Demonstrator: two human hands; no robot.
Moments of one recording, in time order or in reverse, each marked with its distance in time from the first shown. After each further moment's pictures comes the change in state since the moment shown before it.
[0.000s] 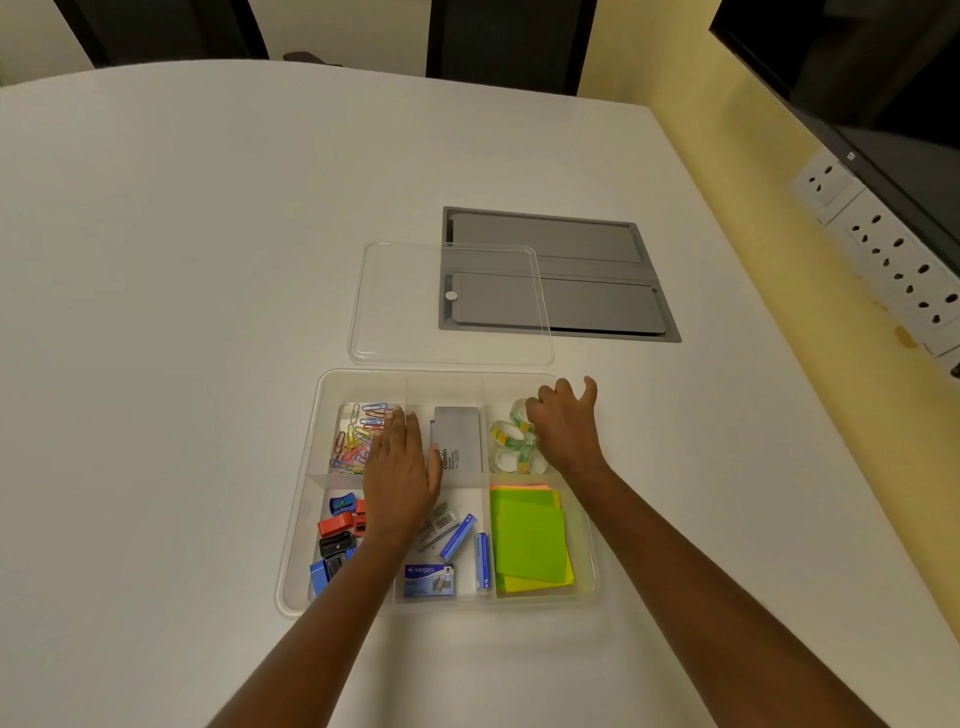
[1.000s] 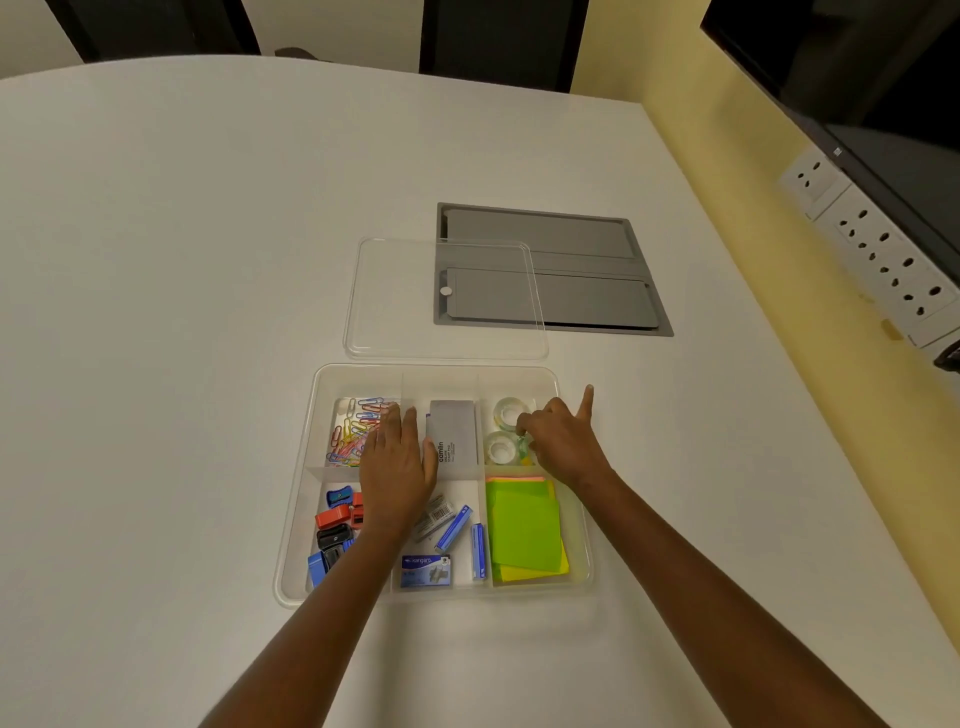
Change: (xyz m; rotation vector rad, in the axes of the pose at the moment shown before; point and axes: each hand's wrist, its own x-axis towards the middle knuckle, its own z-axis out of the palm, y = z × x) left_hand 0.001 0.000 0.001 -0.011 0.015 -0.017; right_hand -0.024 0.002 0.002 0.103 -0.101 -0.081
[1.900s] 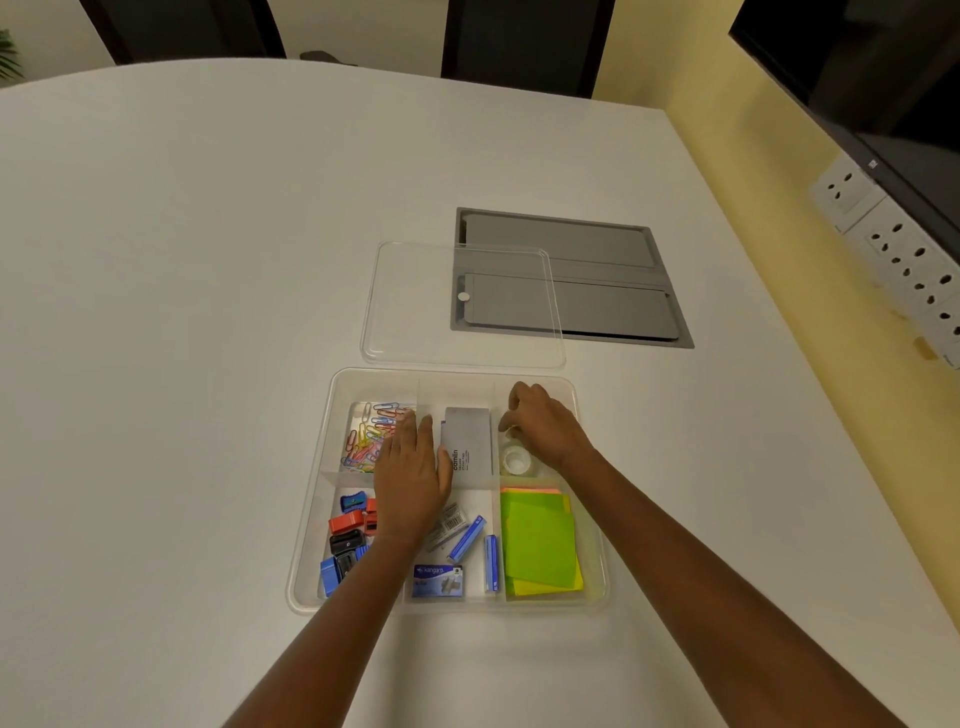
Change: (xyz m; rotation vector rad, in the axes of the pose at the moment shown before) left_hand 0.000 -0.002 0.001 0.002 -0.007 -0.003; right_hand 0.040 -0.018 -0.005 0.186 0.017 -0.109
